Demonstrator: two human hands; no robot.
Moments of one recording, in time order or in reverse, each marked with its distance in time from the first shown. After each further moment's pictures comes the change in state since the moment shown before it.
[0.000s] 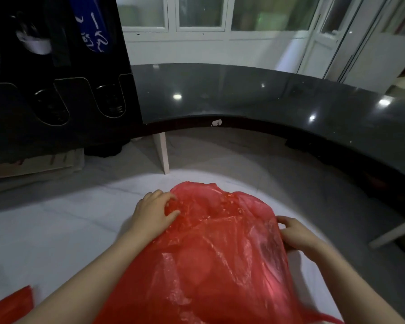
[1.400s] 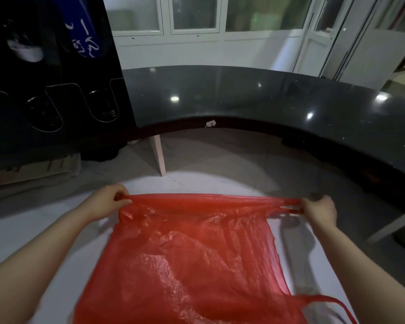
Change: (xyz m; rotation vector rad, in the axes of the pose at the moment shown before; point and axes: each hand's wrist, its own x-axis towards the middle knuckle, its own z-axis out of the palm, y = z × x) left_hand 0.032 -0.102 -0.059 -0.068 -0.264 -0.137; right_hand 0.028 0.003 -0.045 0.178 0.784 0.066
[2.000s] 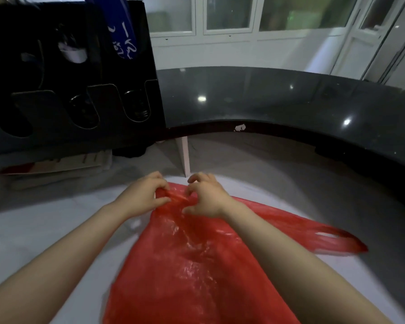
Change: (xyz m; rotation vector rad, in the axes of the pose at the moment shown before) left_hand -0.011 0.048 -0.007 0.124 0.124 0.242; right_hand -0.158 -0.148 0.154 -0.475 -0.833 -1.179
